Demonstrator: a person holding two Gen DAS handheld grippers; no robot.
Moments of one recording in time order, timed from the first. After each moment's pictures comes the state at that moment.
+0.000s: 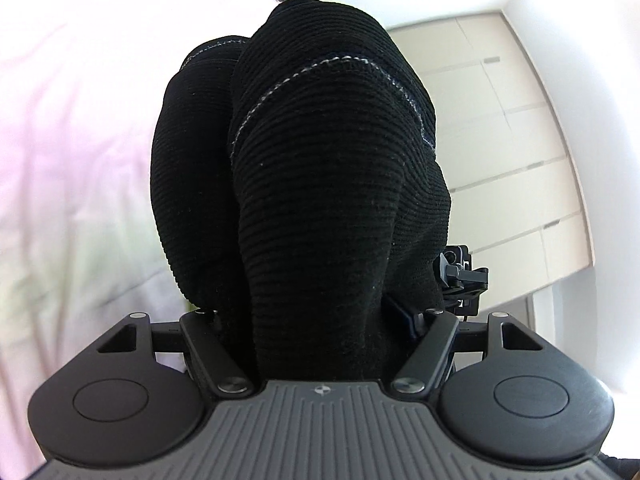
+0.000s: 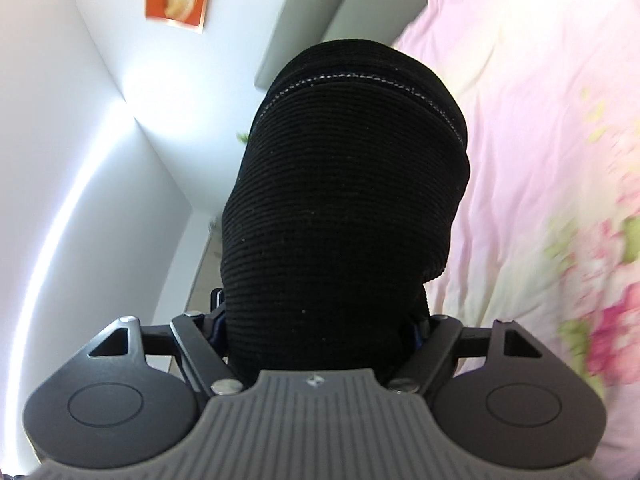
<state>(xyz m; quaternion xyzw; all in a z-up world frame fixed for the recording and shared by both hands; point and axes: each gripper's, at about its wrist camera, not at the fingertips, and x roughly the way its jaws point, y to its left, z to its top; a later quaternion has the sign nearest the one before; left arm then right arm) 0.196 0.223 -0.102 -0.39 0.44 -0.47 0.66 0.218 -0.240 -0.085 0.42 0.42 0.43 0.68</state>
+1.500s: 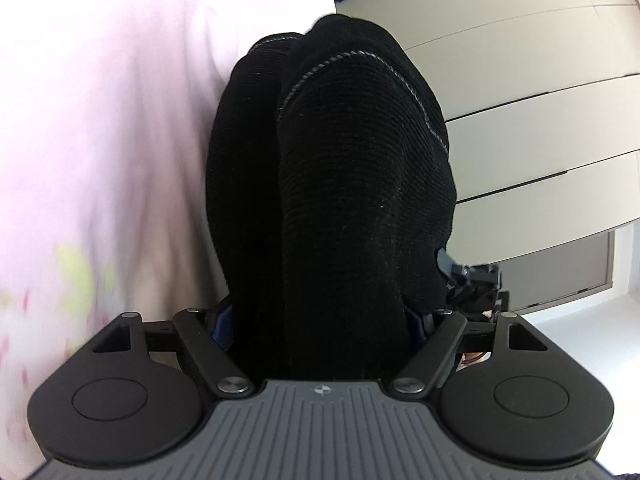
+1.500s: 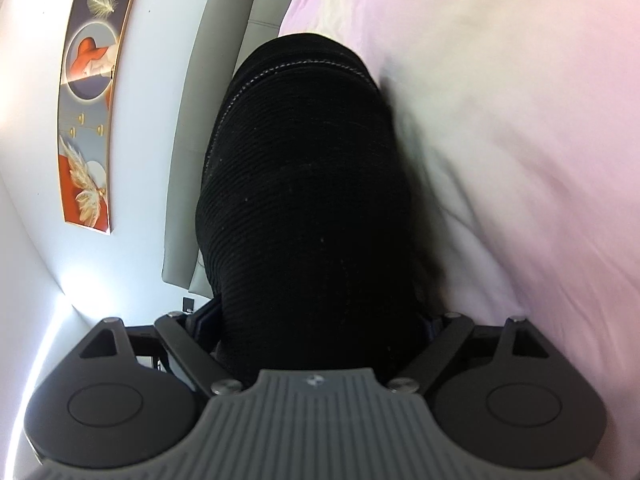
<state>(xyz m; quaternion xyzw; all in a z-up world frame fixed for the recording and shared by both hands) 0.355 -0.024 -0.216 -0.25 0.57 -0.48 0.62 0.264 -0.598 -0.261 0.55 0.35 0.20 0.74</state>
